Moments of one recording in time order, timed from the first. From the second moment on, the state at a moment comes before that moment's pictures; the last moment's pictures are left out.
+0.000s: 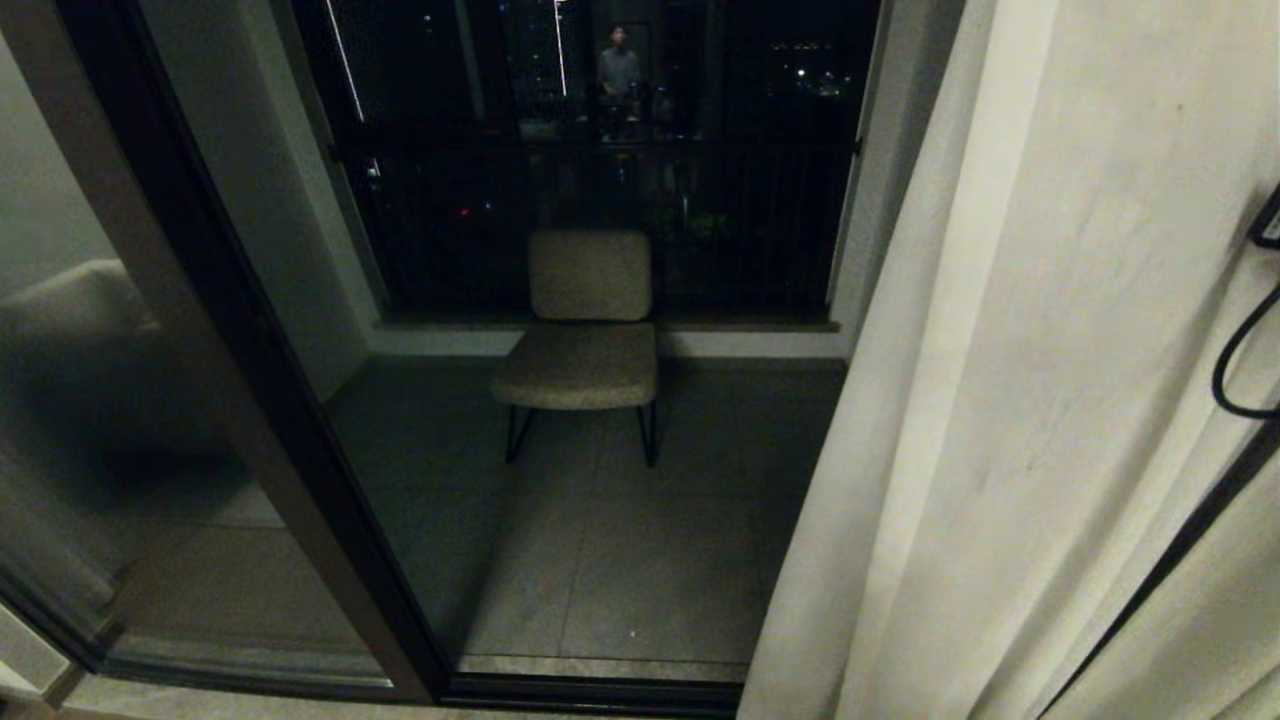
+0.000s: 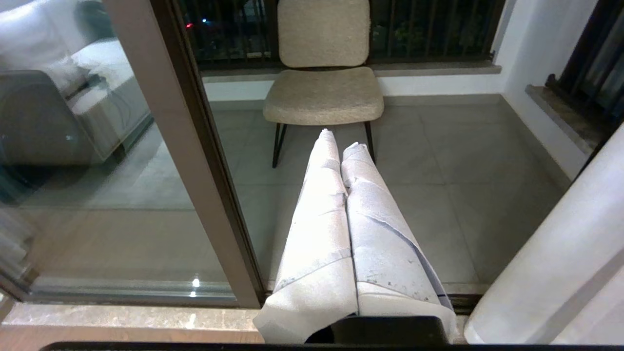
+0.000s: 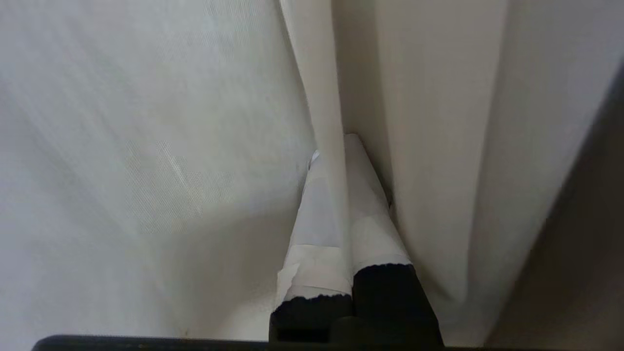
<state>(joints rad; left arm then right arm) 0.00 0.00 0.00 0.00 0.00 0.03 -0.28 1.59 -1.05 -0.66 -0.17 0.03</state>
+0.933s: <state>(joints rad) 0.00 0.00 0.00 0.00 0.00 0.03 -0.54 1.63 -1.07 -0.71 -0.09 0.05</state>
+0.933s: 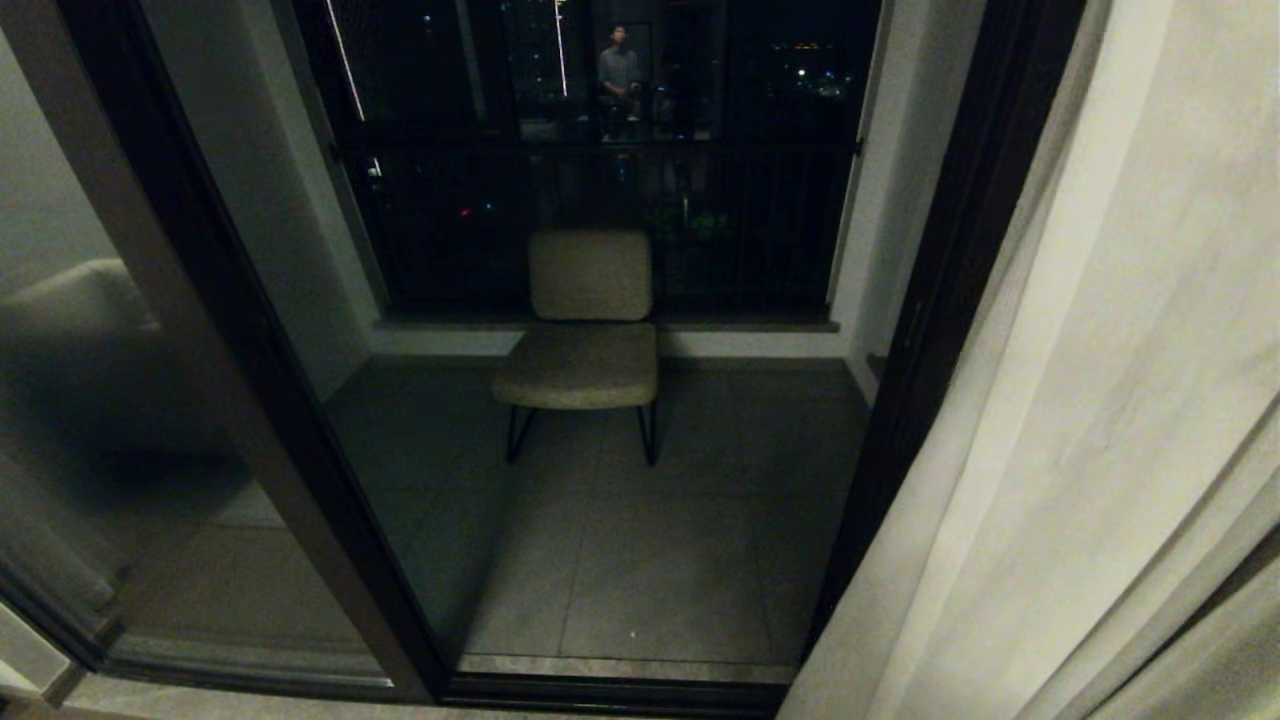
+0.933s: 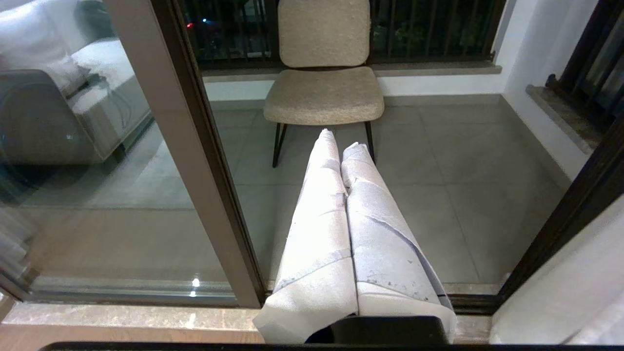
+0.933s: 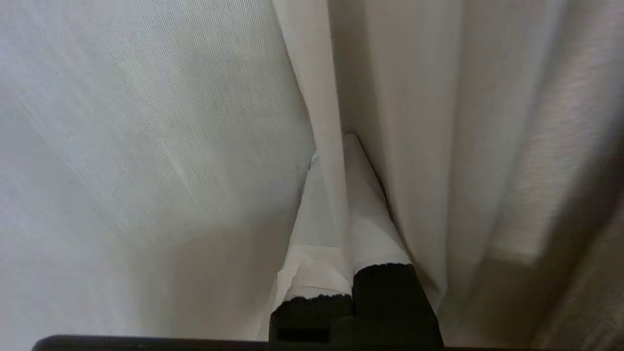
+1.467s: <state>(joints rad) 0.00 0.00 0.00 0.00 0.00 0.03 -0.68 1.68 -1.09 -0.77 -0.08 0.04</state>
